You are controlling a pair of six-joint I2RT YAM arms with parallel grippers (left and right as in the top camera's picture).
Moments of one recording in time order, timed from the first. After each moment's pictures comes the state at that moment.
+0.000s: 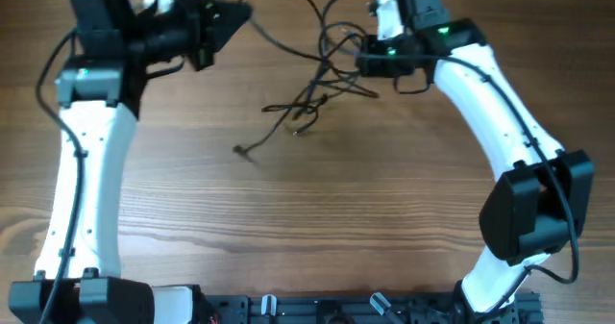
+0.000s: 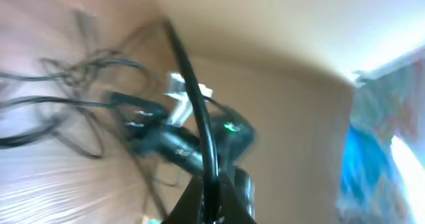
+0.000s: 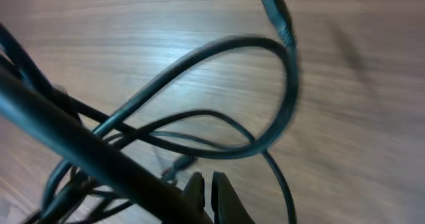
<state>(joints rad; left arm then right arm) 0.03 1.54 1.52 -0.50 0.97 -1.23 0.26 1.91 1.66 -0.80 -0.34 0.25</state>
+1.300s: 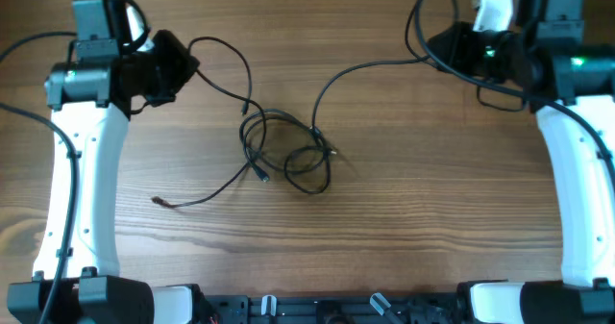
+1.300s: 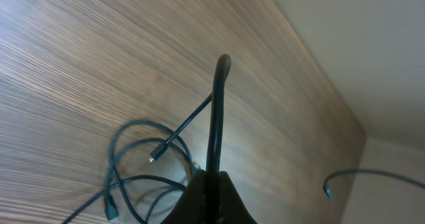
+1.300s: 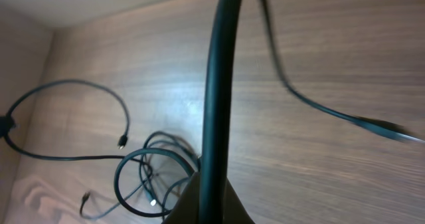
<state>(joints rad) 0.05 1.53 1.51 -0.92 0.36 -0.70 0.07 1.54 1.66 -0.98 -0.43 0.22</state>
